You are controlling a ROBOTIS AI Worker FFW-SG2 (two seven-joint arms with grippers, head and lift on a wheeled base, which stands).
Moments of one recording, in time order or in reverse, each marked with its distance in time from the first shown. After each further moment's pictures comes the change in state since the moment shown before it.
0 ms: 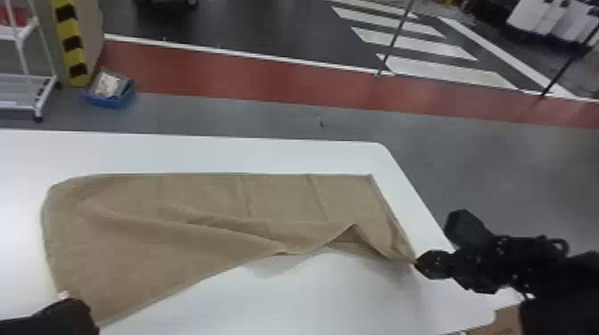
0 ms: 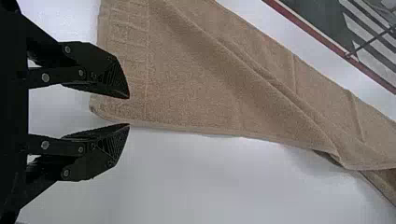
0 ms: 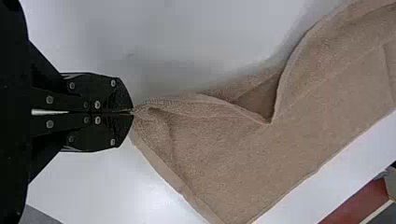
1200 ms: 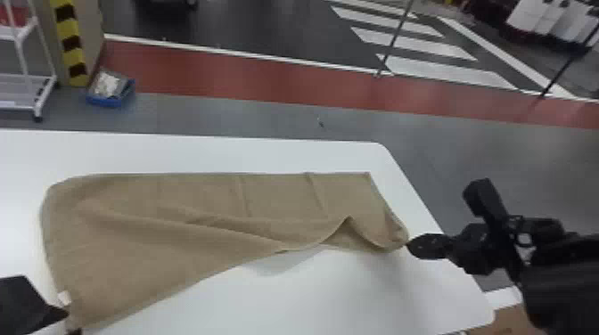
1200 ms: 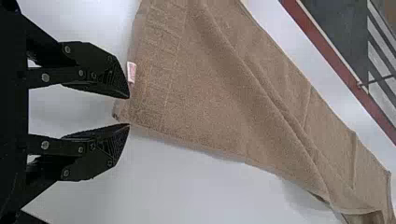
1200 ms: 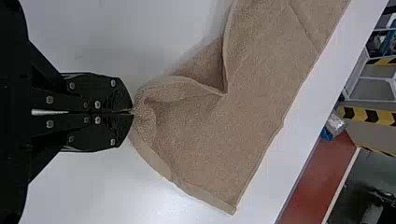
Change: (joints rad) left arm -0.001 -0.043 0.113 -0.031 0.190 0.142 -0.011; right arm -0.118 0.009 -0.016 -0.002 -0.228 0.293 0.017
